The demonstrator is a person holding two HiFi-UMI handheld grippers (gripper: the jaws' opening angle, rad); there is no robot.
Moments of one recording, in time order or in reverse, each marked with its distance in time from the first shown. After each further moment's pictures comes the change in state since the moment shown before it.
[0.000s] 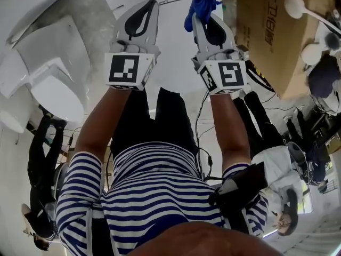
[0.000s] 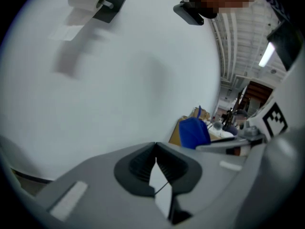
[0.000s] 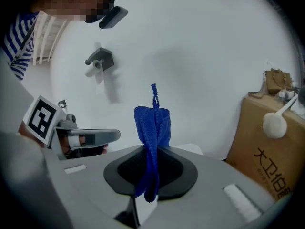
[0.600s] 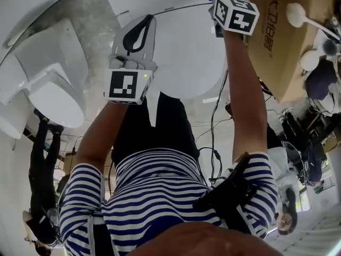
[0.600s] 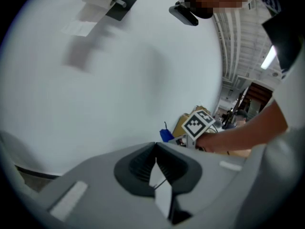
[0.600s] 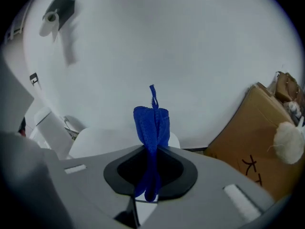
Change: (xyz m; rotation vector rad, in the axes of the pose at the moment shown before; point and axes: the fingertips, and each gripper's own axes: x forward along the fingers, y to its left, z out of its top) left arm -0.022 0.030 -0.020 -0.021 0.059 -0.007; right arm 0.133 -0.117 -0.040 -0.080 0.392 -0.193
